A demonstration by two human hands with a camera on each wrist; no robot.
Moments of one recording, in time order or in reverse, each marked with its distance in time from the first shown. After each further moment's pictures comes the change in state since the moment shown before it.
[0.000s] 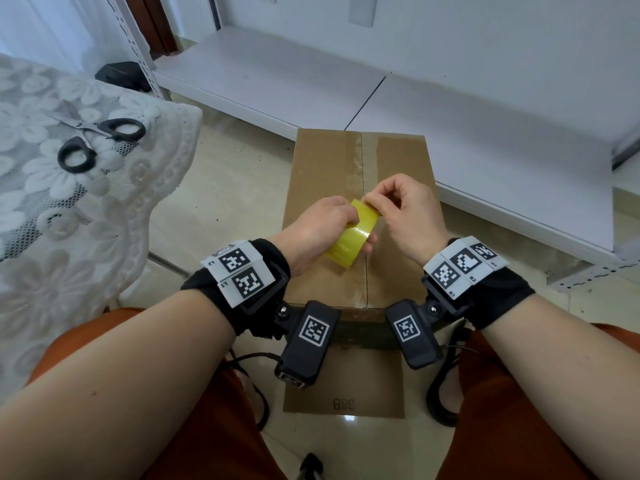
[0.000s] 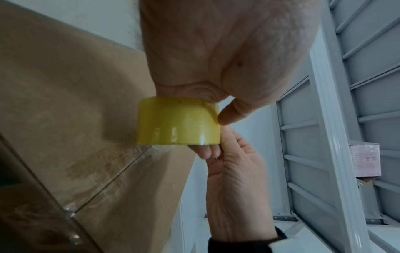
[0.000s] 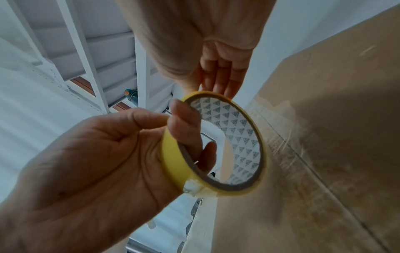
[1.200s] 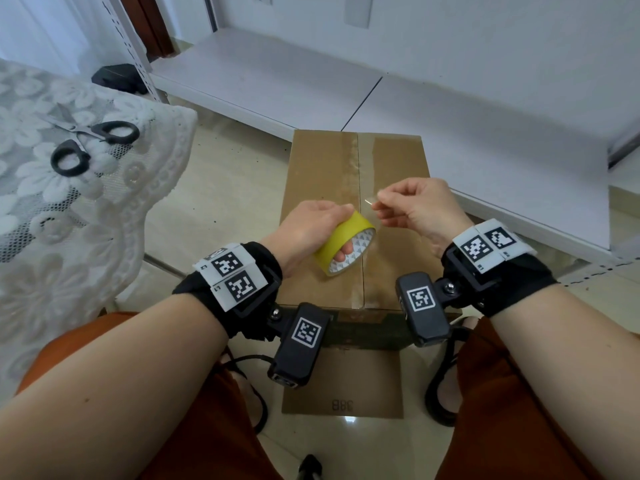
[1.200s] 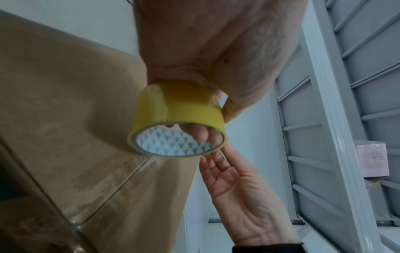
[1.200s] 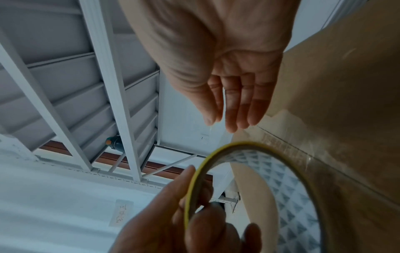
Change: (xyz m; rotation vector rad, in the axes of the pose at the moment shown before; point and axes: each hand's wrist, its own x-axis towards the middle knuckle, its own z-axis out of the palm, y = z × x) left_hand 0.001 -0.004 -0.008 0.195 0.088 0.028; right_hand 0.011 0.006 -0.026 0.376 -0.143 0.370
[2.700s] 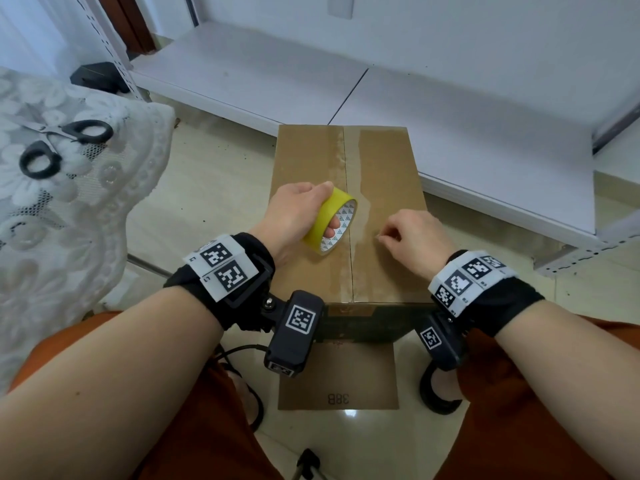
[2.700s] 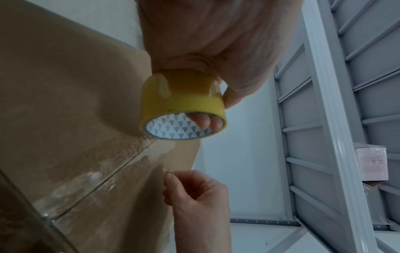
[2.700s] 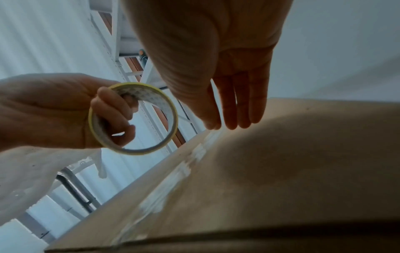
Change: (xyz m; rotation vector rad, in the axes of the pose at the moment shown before) left_hand 0.012 0.002 0.002 -0.116 0.168 0.049; right_hand -0.019 0.041 -0.015 -1.066 -0.055 -0.263
